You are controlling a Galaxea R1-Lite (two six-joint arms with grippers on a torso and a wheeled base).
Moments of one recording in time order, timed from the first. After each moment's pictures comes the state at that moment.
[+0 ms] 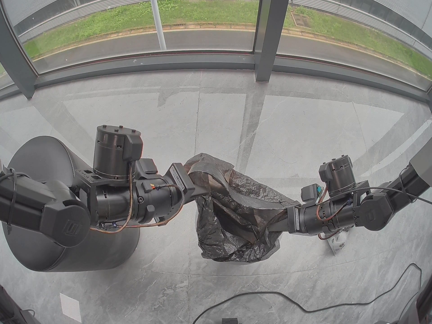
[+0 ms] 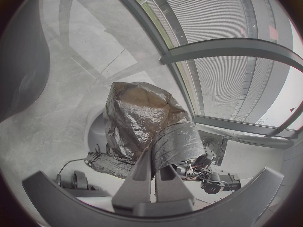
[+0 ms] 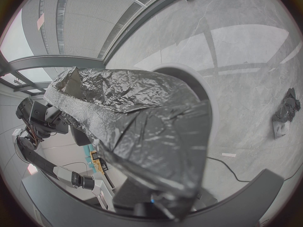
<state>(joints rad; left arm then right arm) -0.57 1.75 -0.92 -0.41 -0.26 -1.02 0.42 1.96 -0.85 -0.35 0.49 0.46</state>
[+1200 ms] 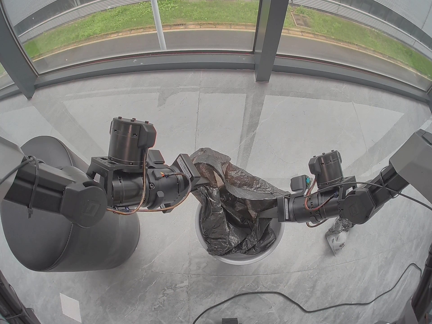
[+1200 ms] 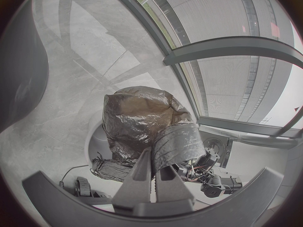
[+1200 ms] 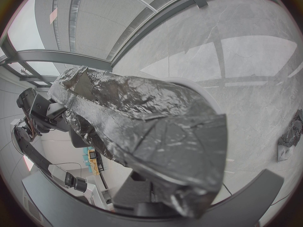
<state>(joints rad) -0.54 1.86 -1.06 -0.35 -0.26 -0.98 0.40 2.09 -0.97 -0.43 0.52 0.39</state>
